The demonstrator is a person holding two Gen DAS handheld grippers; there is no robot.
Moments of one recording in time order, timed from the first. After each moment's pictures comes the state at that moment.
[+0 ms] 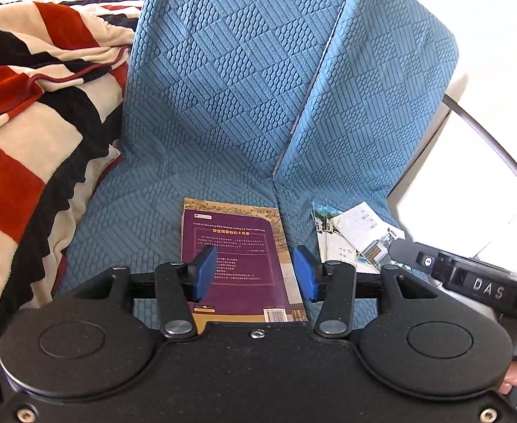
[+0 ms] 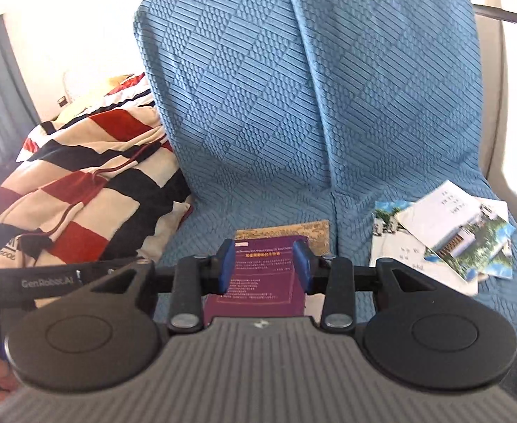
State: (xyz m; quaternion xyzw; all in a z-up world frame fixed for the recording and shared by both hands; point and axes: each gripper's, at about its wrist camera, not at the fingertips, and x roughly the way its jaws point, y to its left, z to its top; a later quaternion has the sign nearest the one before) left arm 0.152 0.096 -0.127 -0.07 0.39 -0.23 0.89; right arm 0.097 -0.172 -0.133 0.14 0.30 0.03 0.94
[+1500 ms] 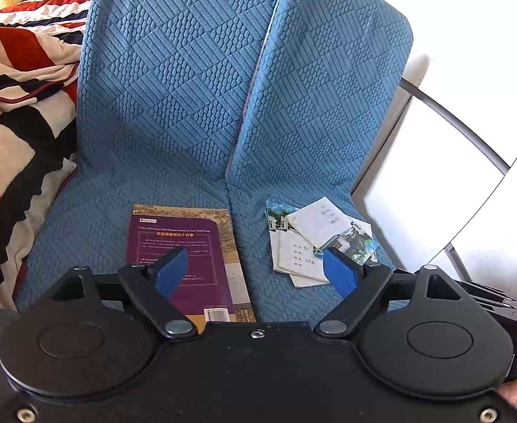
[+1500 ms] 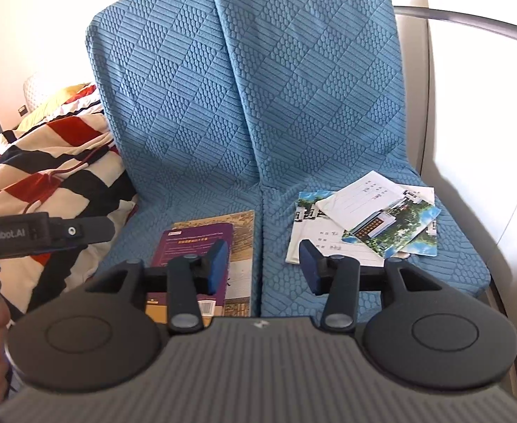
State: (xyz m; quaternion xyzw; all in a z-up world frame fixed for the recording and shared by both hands) left arm 0.120 0.028 -0.113 -0.05 0.38 -0.27 0.88; right arm 0.038 -0.234 -0.146 0.14 0.30 -0.05 0.94
